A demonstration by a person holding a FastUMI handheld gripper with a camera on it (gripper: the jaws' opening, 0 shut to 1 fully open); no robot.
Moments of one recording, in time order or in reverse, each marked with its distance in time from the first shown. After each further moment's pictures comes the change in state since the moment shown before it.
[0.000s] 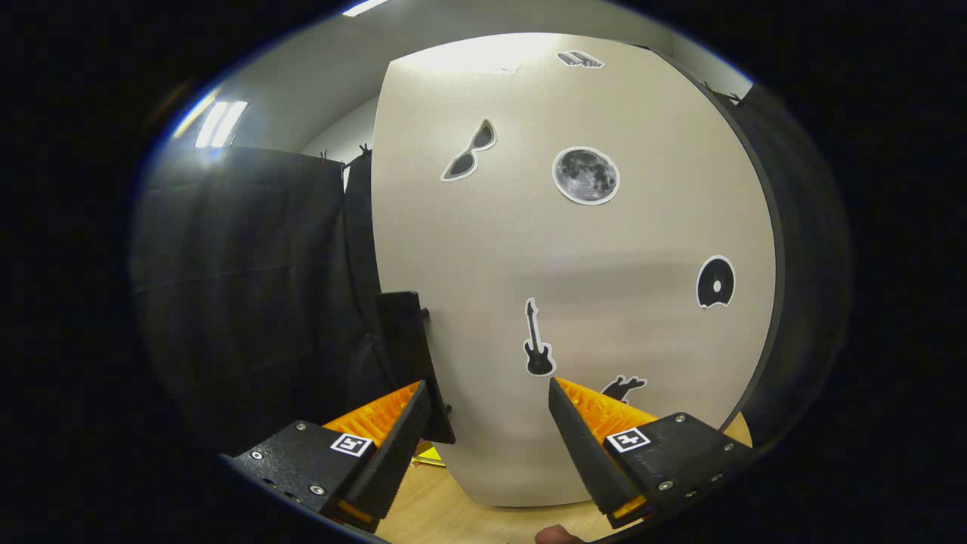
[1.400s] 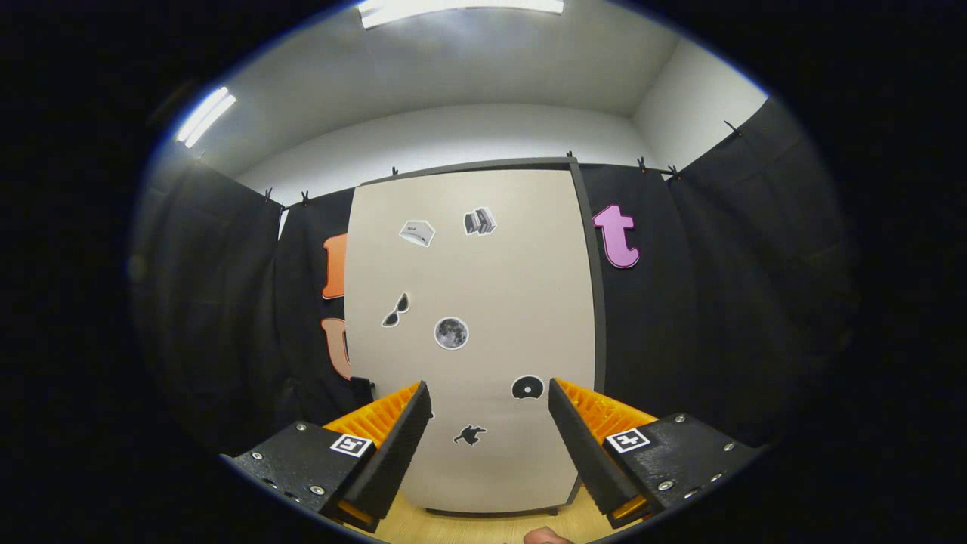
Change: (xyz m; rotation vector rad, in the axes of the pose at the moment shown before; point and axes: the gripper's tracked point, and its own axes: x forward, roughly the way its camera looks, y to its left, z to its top) arm -0.176 -0.076 0.122 -0.087 -0.241 -0.361
